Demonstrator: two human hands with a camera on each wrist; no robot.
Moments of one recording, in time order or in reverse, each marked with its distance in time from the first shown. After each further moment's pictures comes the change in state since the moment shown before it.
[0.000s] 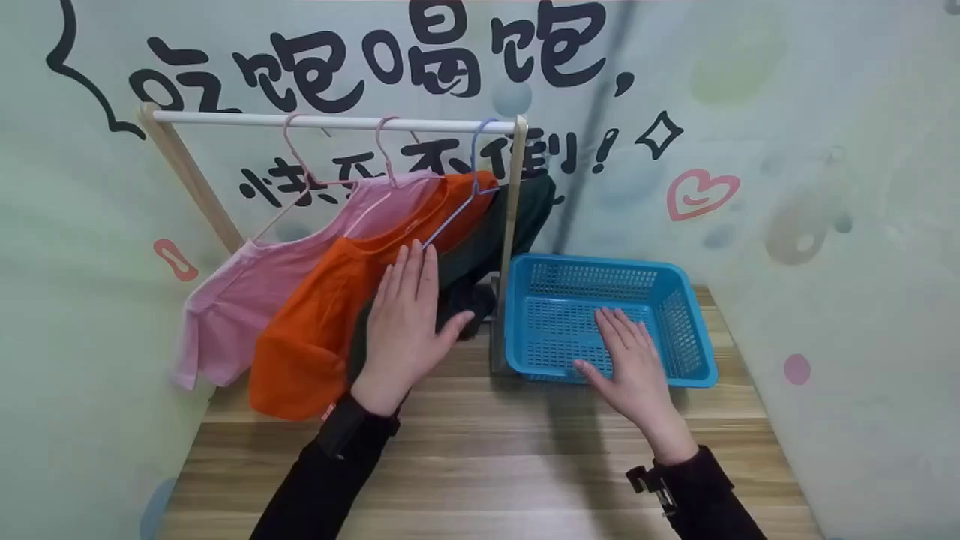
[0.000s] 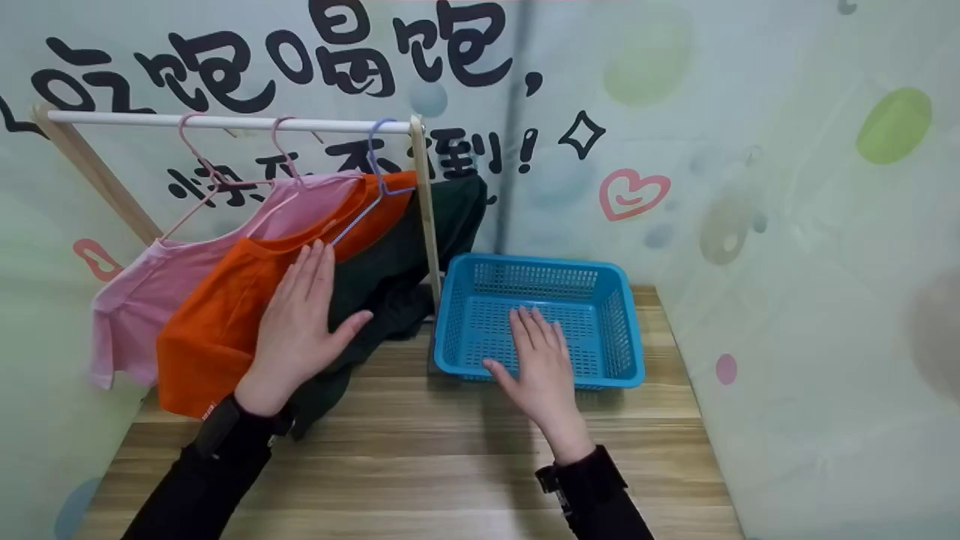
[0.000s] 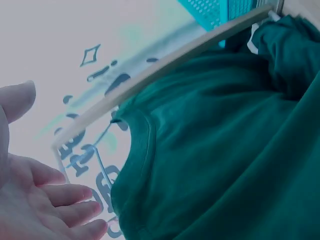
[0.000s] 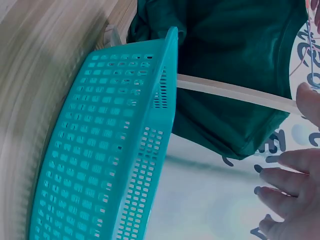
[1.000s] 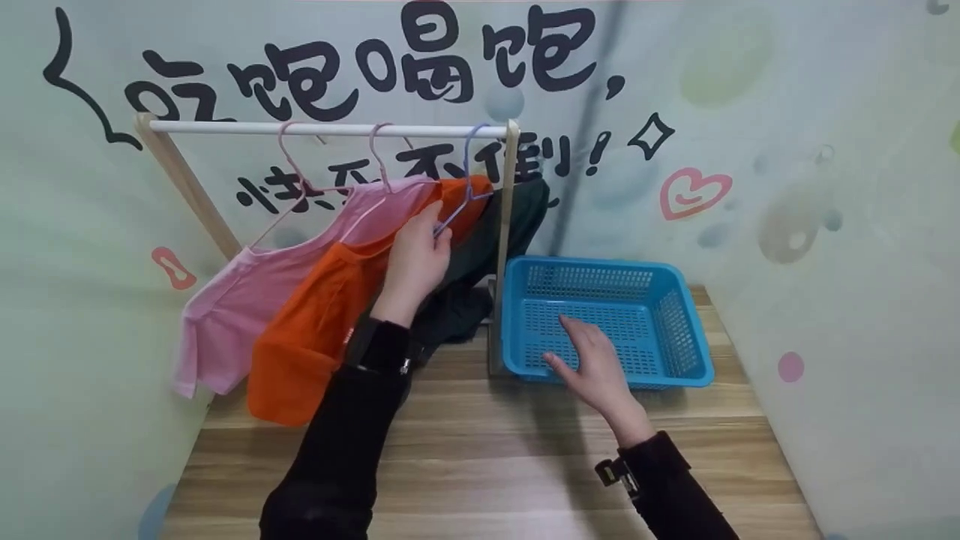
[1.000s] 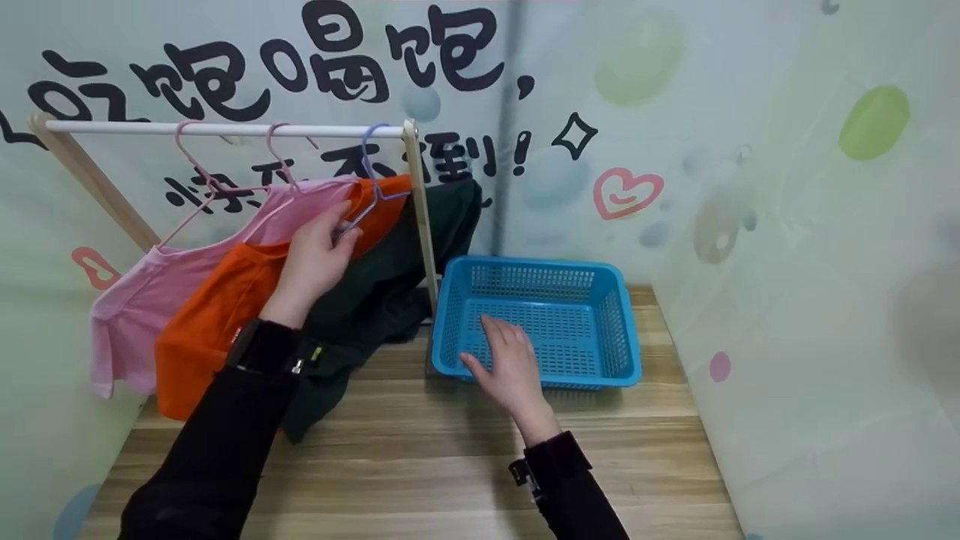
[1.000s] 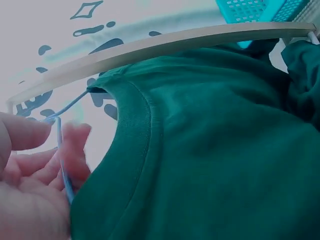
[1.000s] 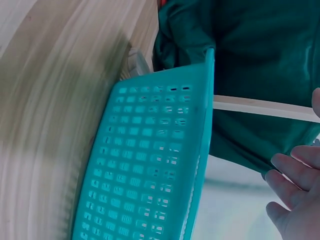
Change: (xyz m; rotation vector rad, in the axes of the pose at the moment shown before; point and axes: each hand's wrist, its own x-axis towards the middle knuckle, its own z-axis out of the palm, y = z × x) left_hand 0.097 -0.010 0.000 -0.442 -0.060 -0.221; right_hand 0.017 -0.006 0.046 0.175 -0.034 0.026
